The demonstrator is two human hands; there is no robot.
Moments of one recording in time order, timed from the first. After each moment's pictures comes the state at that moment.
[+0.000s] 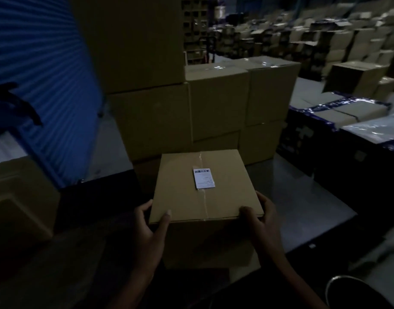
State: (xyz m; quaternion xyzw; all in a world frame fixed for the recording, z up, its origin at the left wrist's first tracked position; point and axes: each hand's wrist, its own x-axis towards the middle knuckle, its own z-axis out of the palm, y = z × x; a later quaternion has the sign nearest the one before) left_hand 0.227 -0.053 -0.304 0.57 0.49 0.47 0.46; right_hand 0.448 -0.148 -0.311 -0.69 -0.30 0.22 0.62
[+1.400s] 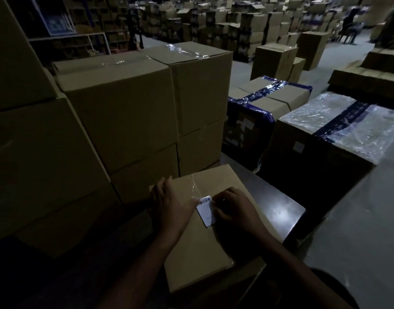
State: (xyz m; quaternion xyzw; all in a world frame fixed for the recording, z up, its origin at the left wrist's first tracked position) left_hand 0.532 0.087 -0.341 0.82 0.45 0.26 0.26; right_hand 0.663 -0.049 -0.338 -0.81 -0.48 0.03 0.33
